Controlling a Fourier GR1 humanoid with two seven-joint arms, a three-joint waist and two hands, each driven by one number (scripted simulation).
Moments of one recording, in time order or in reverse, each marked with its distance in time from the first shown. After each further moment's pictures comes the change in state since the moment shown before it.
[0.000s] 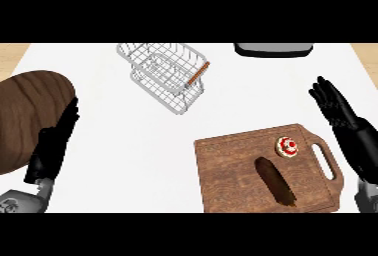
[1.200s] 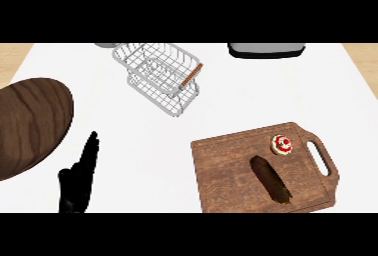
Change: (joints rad) left arm 0.200 -0.240 -0.001 0.064 0.035 0.040 -0.225; right arm 0.558 0.012 -0.003 -0.641 0.618 -0.331 0.261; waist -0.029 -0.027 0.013
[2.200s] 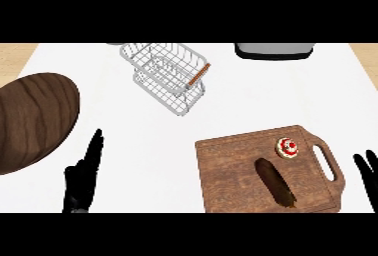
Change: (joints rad) left arm -0.024 -0.014 -0.009 0.011 -0.022 -0.011 0.005; right arm -0.015 -0.210 0.232 0.028 0.596 0.125 0.552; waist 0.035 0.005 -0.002
